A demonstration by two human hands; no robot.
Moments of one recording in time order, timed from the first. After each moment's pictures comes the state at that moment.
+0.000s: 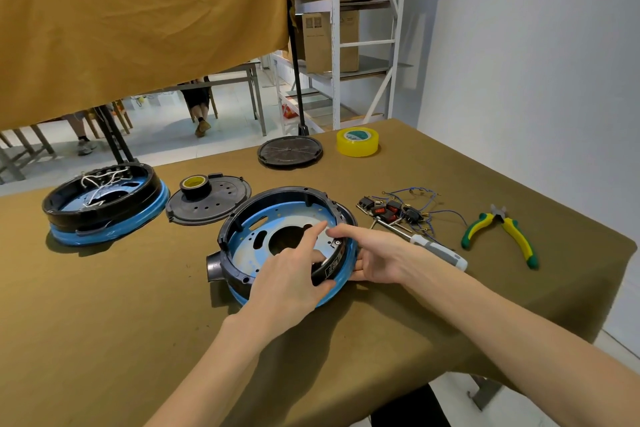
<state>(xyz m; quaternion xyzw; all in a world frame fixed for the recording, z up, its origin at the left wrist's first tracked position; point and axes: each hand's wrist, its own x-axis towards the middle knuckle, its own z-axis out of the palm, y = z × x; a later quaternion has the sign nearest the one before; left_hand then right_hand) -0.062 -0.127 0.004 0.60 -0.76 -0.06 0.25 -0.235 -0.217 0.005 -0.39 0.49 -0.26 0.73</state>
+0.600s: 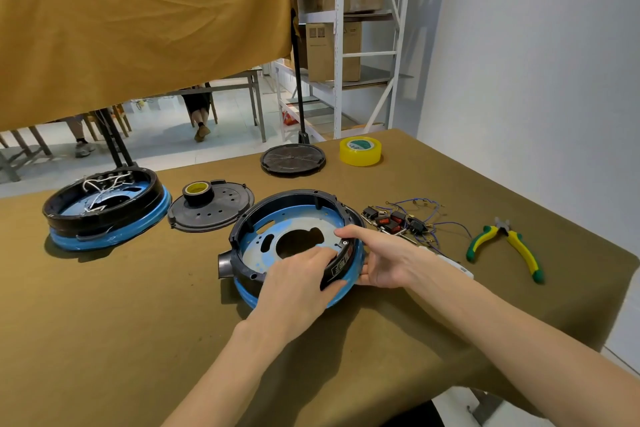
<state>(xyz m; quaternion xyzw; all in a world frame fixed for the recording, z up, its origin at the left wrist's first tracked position) -0.059 -0.136 0.005 0.56 -0.80 0.02 0.24 -0.233 -0.219 0.021 -0.35 0.49 -0.28 0.74</state>
